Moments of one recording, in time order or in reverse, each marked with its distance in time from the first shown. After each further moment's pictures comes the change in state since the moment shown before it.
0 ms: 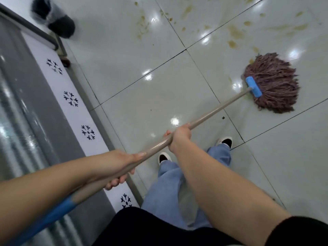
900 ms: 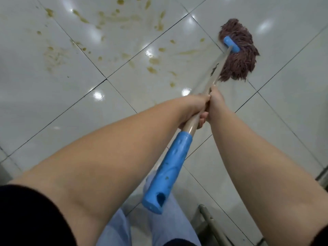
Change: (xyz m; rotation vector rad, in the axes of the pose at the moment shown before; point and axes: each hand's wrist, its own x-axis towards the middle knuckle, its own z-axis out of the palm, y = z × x) left_hand 0.047 0.518 0.206 -0.217 -0.226 0.419; right_hand 0.001 -0.452 -0.133 -0.025 -0.047 -0.519
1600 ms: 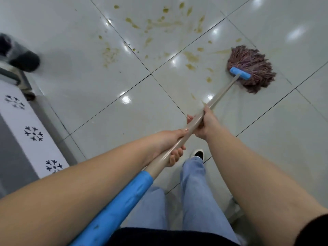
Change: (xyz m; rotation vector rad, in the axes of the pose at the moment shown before) left_hand -0.197 -0.225 -0.121 -0.090 0.017 -0.257; right_hand -0.134 0.206 0.053 0.121 -0.108 0.288
